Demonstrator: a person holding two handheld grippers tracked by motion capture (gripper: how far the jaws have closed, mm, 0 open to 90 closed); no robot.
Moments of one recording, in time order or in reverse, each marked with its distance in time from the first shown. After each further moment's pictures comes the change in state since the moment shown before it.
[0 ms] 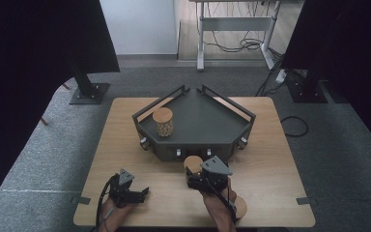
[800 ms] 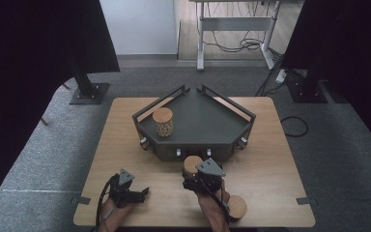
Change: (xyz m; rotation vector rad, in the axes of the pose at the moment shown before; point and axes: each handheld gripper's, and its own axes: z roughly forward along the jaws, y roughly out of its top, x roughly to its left) left arm 0.000 0.000 0.000 0.000 -0.001 0.001; right arm 0.006 -0.016 0.022 0.008 0.005 0.026
